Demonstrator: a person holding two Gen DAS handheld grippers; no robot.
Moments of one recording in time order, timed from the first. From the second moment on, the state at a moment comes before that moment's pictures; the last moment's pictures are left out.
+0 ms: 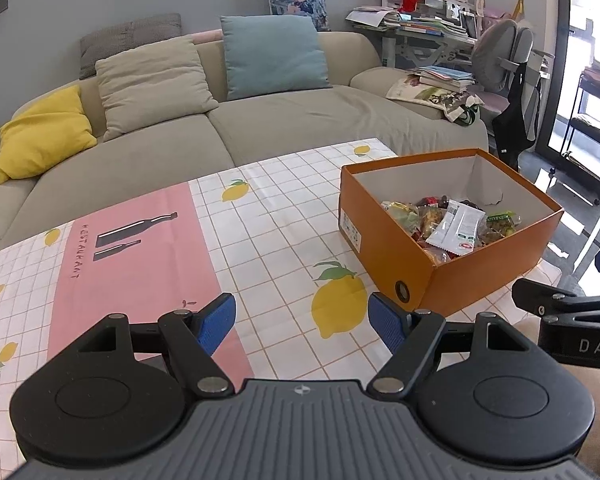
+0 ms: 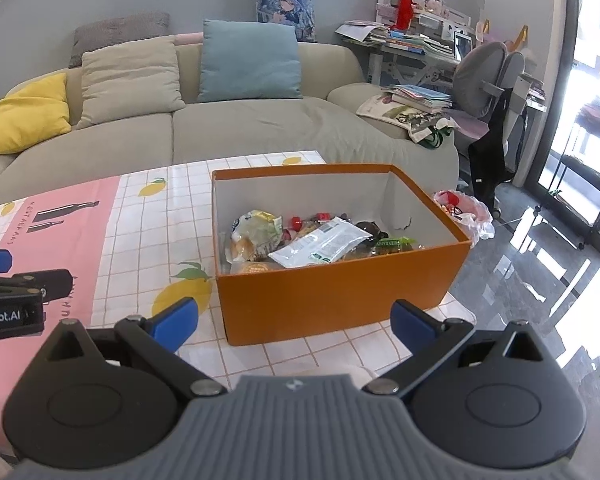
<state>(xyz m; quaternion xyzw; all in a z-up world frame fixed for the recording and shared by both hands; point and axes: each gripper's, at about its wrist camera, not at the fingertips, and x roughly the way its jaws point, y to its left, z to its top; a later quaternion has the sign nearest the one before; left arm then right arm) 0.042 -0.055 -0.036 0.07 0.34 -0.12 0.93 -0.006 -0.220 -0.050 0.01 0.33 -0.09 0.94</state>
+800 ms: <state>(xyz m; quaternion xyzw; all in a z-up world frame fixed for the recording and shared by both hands) 0.039 -0.054 -0.034 0.07 0.34 -0.12 0.93 -0.008 -0.216 -0.046 0.01 0.33 -0.07 0.94</state>
